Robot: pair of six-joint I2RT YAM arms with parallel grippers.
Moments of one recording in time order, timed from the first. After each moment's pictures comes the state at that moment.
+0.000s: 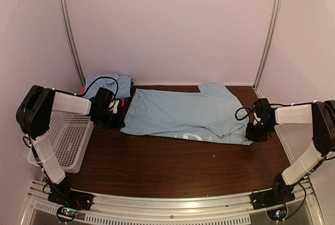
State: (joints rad) left arm -0.34 1.82 1.02 -0.21 0.23 -0.30; right arm 0.11 1.51 0.74 -0.43 0.03 0.47
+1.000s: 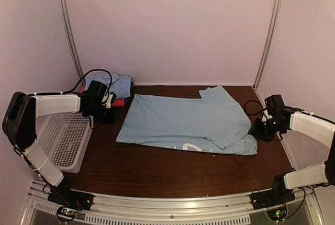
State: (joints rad) left arm -0.34 1.60 0.98 -0.39 0.16 -0.29; right arm 0.08 1.18 0.68 -0.59 -0.08 0.55
